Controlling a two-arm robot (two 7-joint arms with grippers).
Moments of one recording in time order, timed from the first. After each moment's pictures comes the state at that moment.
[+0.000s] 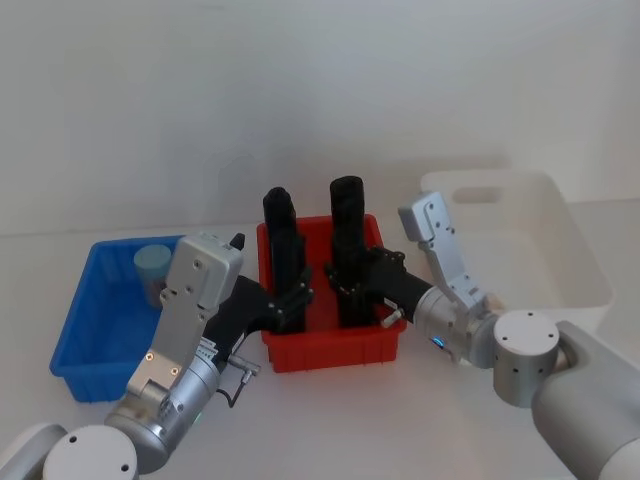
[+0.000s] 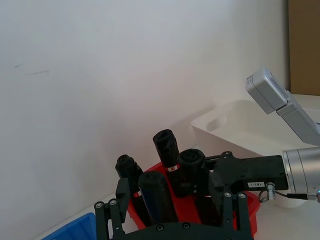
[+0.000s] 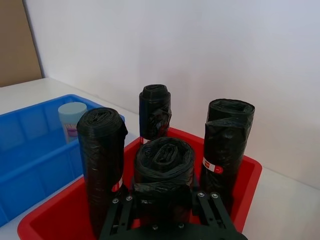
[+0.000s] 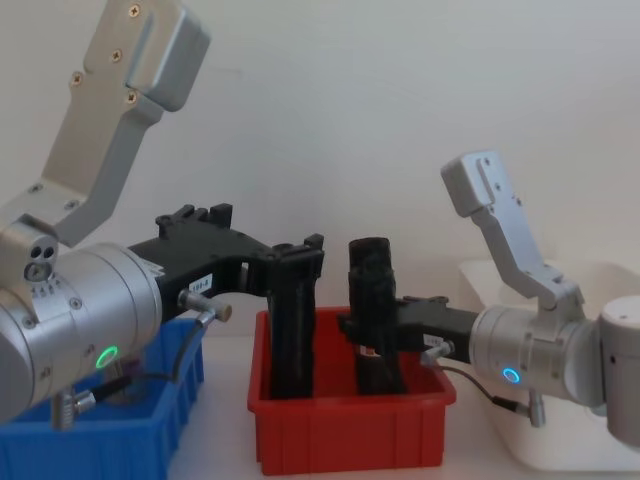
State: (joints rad) left arm -0.24 0.38 0.45 -1.63 -0.20 0.01 -0.01; right arm 0.79 -0.03 -0.33 -0.48 0.08 -0.29 0.47
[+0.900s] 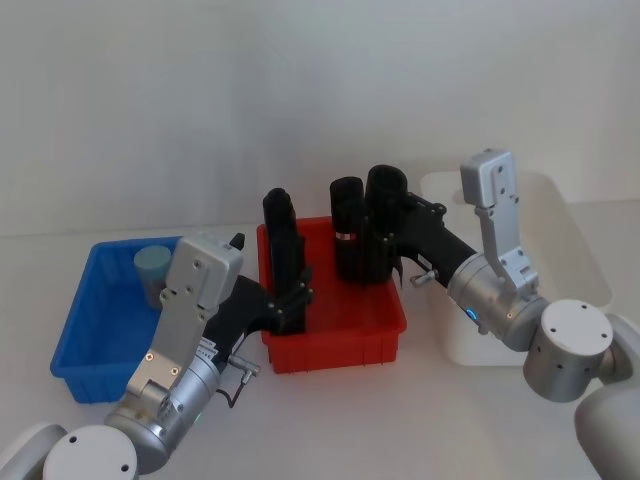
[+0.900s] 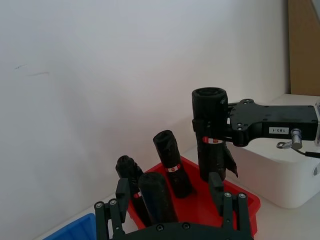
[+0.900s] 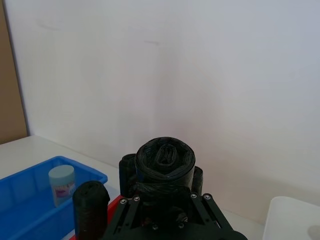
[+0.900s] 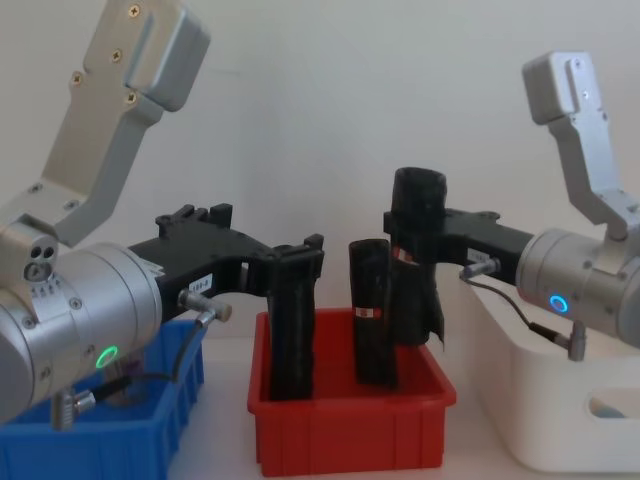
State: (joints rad) left arm -0.24 0.38 0.45 -1.63 -0.20 0.01 -0.01; right arm 0.60 0.05 -0.29 -0.94 0.16 -0.22 0.40
